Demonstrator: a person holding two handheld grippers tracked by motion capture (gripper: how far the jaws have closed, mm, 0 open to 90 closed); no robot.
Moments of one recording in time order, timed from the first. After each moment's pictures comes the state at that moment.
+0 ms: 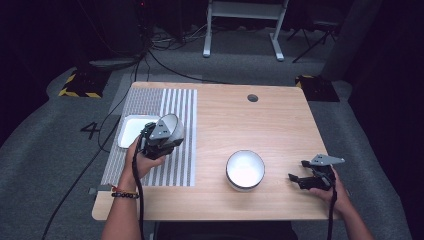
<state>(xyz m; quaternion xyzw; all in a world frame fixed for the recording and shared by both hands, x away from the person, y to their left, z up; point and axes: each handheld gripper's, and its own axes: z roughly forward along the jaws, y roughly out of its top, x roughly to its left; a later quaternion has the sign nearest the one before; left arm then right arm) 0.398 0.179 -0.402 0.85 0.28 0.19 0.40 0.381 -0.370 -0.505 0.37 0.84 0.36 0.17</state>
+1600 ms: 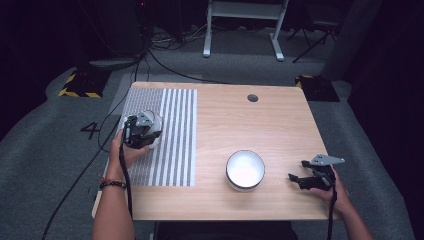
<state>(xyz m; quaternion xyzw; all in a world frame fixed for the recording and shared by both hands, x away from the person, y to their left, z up) 0.437 0.232 -0.425 0.84 0.38 0.20 0.33 0.381 -0.370 -0.505 0.38 0.84 0.36 0.17</state>
